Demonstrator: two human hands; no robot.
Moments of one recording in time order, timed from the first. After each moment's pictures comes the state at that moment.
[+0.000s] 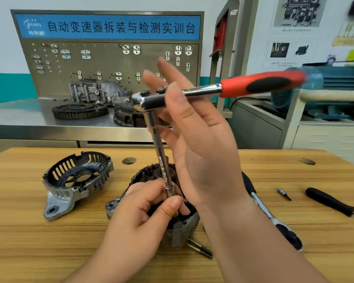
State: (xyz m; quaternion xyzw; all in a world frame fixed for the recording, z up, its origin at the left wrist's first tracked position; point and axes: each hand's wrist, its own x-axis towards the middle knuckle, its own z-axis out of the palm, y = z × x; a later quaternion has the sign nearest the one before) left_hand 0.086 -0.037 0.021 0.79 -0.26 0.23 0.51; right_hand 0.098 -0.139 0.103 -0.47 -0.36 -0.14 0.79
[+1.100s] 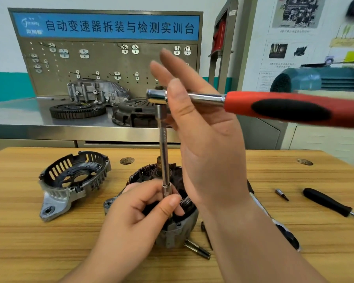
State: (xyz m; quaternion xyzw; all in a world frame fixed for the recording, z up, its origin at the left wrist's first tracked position) left_hand 0.083 -0.036 0.022 0.79 -0.25 0.22 0.51; right_hand 0.098 -0.144 0.105 -0.50 -0.39 -0.24 0.74
